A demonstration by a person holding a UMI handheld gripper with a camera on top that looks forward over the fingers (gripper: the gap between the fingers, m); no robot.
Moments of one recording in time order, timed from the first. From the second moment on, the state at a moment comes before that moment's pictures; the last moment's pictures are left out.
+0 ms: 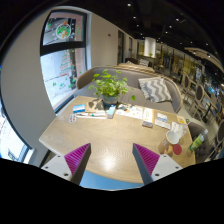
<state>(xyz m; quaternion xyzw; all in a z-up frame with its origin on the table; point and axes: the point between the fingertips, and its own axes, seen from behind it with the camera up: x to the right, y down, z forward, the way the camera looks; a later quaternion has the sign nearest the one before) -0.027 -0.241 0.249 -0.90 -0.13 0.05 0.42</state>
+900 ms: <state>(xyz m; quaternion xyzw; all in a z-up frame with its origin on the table) 0.486 -0.172 0.131 -0.89 0.05 -0.05 0.45</state>
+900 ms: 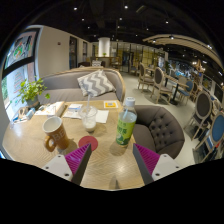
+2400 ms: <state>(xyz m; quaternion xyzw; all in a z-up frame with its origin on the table) 0.507 -0.010 0.189 -0.79 -0.15 -0.25 0.53</state>
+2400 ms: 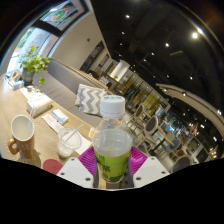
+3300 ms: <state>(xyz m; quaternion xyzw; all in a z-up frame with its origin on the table) 0.398 -0.019 0.190 -0.53 -0.53 -0.62 0.23</state>
